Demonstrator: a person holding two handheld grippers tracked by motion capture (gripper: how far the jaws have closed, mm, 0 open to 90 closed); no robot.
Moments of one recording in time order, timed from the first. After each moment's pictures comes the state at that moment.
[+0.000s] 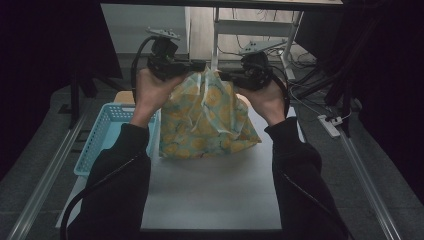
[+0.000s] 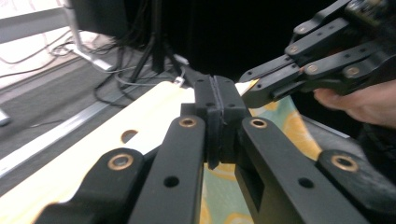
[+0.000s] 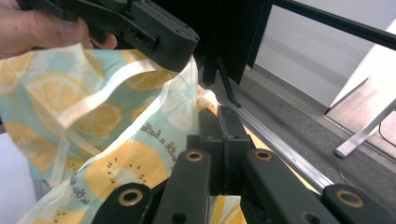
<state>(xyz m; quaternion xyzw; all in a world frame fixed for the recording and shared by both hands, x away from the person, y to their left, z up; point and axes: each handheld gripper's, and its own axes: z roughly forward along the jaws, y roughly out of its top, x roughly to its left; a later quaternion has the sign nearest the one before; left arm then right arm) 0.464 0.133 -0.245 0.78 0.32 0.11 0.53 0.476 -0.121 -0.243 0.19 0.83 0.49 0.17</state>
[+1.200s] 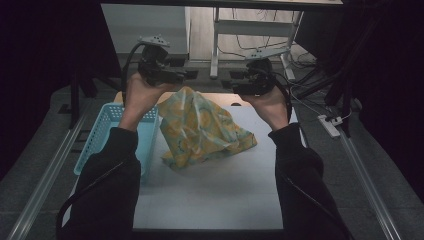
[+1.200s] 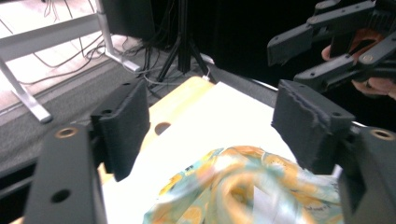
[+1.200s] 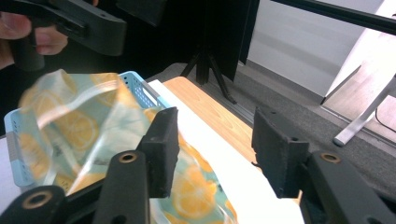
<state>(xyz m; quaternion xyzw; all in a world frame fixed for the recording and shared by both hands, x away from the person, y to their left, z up) 0.465 0.162 -0.266 0.78 0.33 0.15 0.51 0.486 -0.136 -0.265 0.22 0.82 0.50 0.17</state>
